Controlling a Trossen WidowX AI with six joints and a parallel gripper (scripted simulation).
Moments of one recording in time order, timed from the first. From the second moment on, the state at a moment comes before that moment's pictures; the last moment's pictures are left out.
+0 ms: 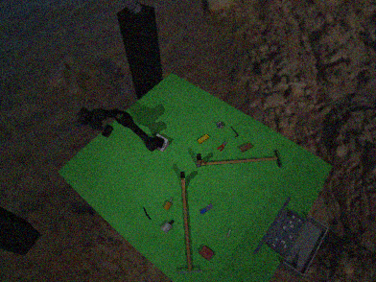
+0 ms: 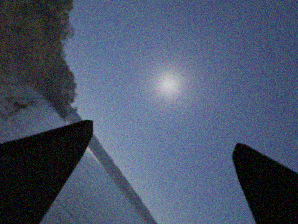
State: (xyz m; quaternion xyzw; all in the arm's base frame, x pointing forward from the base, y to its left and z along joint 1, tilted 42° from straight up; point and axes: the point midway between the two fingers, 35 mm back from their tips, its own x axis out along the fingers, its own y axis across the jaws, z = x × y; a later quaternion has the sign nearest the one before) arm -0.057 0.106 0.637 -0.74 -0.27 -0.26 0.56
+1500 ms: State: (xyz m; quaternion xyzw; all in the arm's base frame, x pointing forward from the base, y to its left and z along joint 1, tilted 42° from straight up) arm 0.018 0.163 0.543 -0.63 -0.11 -0.25 0.73
